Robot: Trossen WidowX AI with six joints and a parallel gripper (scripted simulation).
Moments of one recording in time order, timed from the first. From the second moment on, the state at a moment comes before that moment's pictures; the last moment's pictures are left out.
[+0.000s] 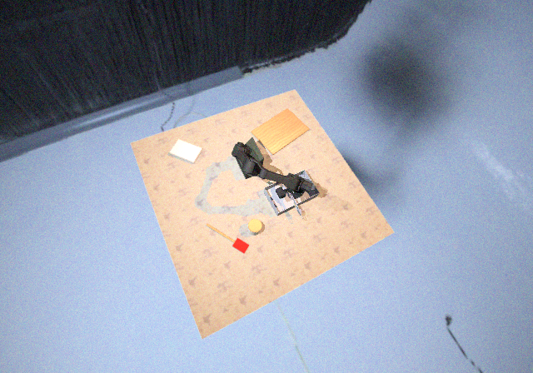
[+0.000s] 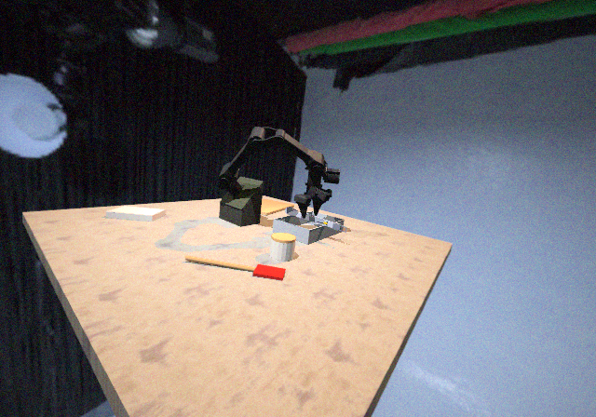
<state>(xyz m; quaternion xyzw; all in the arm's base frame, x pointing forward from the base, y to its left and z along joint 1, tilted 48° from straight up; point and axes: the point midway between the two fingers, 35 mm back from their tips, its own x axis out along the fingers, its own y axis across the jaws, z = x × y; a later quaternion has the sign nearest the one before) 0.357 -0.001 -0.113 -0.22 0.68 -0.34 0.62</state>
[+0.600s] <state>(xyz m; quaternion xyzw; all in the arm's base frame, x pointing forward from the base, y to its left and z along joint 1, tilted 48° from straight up) 0.353 -0.023 -0.132 -0.22 0.68 -0.34 0.62</state>
